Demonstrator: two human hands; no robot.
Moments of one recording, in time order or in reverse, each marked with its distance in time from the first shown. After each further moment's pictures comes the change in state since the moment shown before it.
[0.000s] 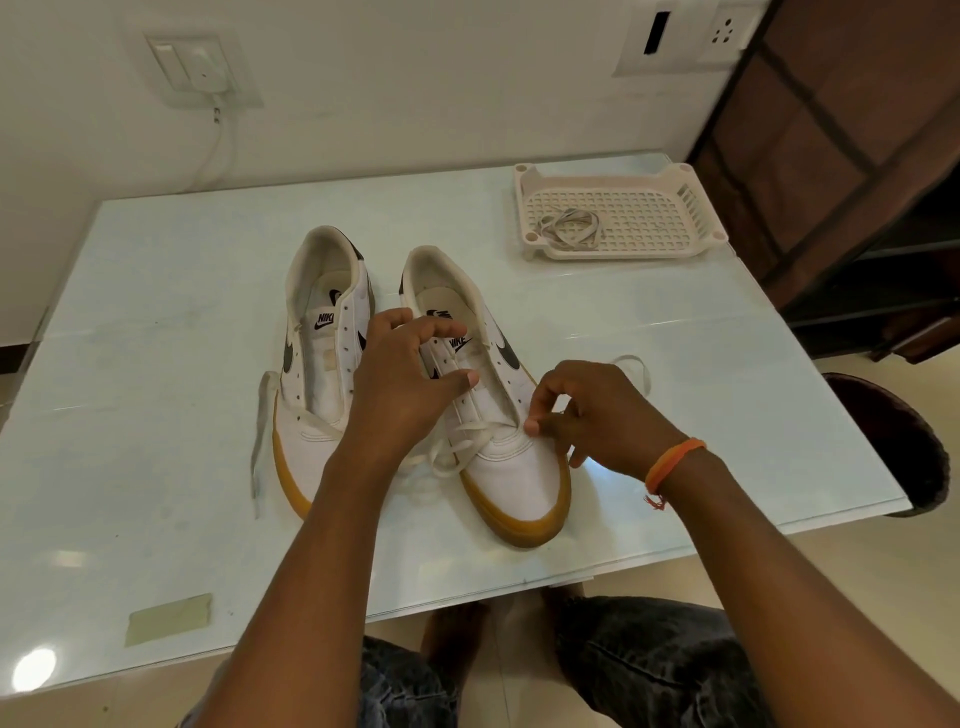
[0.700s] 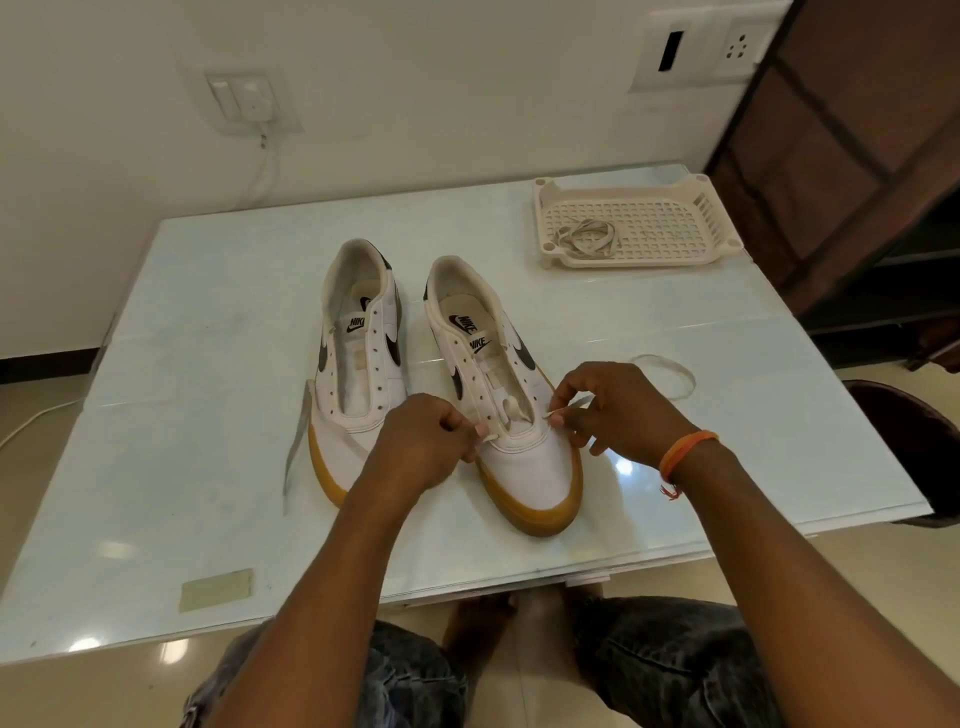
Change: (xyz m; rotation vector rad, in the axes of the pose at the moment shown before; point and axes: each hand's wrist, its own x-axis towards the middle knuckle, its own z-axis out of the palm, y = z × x) left_hand -0.049 0.012 -0.007 0.084 -0.281 -0.357; right_hand -0.001 0.009 -0.005 0.061 0.038 0.040
